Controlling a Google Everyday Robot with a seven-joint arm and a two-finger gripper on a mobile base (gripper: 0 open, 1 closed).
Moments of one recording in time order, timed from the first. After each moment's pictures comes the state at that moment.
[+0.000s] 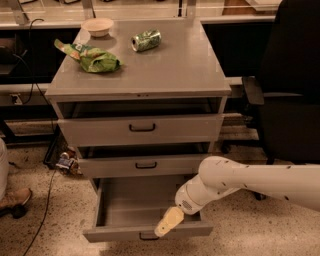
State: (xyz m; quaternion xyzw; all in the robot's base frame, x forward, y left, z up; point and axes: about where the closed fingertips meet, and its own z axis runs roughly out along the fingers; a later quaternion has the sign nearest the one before) arm 0.436 -0.035 0.517 -0.45 0.85 0.25 0.12
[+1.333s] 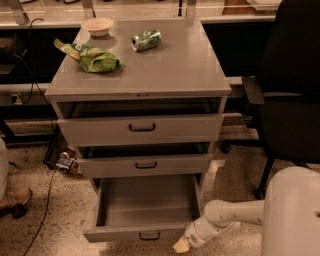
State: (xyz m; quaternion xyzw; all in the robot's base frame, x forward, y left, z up) arm 0.401 -0.079 0.260 -0.36 0.88 0.31 0.05
